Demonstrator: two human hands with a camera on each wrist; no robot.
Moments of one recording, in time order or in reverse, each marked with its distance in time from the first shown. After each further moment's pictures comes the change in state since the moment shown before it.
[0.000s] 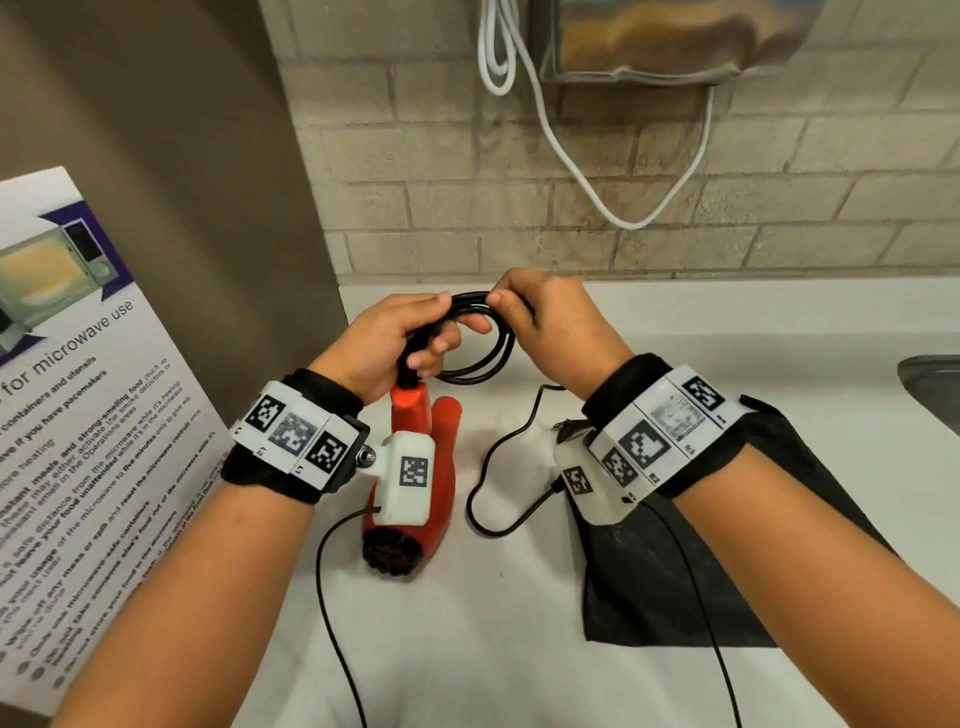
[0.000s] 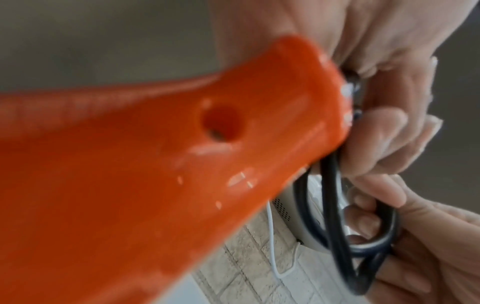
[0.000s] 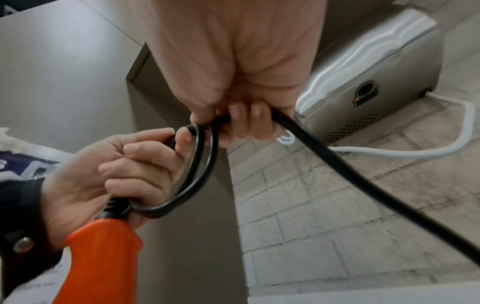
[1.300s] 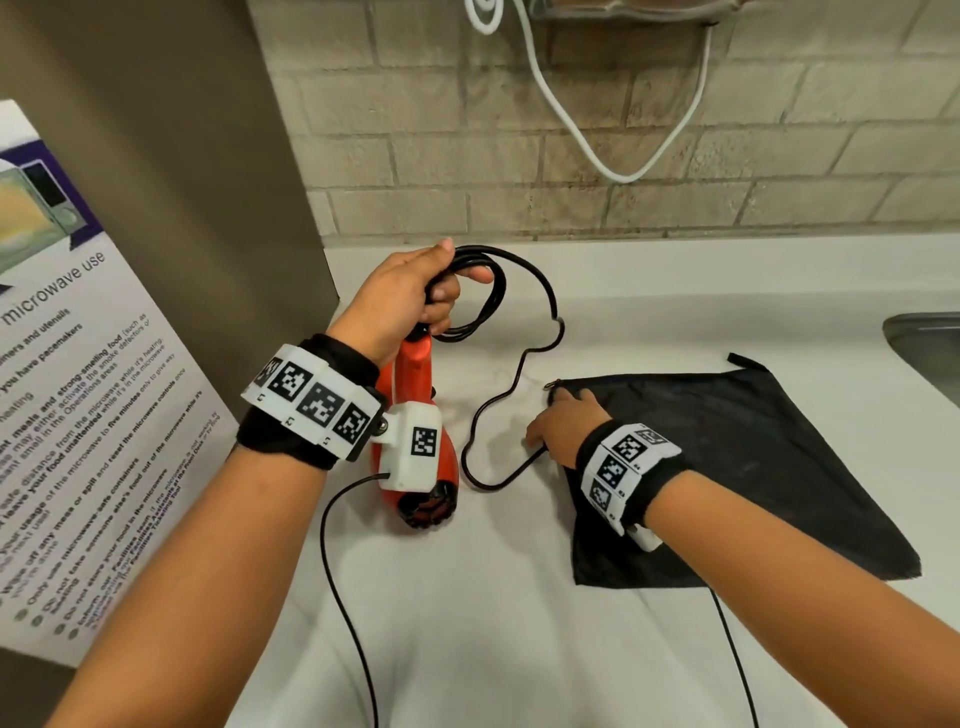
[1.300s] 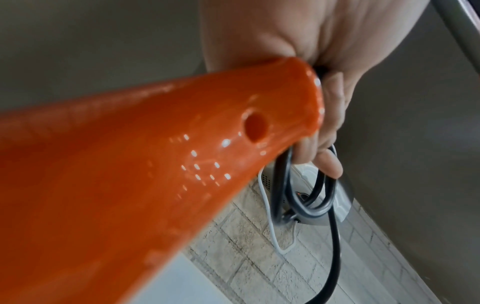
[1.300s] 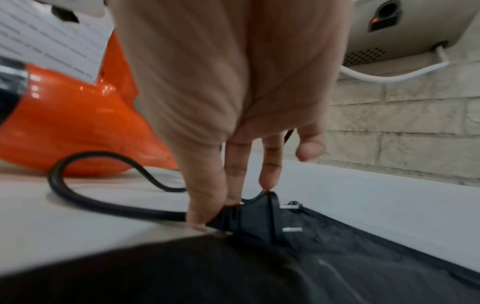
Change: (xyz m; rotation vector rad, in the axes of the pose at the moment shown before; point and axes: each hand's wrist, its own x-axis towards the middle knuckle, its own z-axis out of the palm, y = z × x) left_hand 0.006 -0.008 0.022 0.089 0.160 0.028; right_hand -0.074 0.088 0.068 -0.821 -1.011 0.309
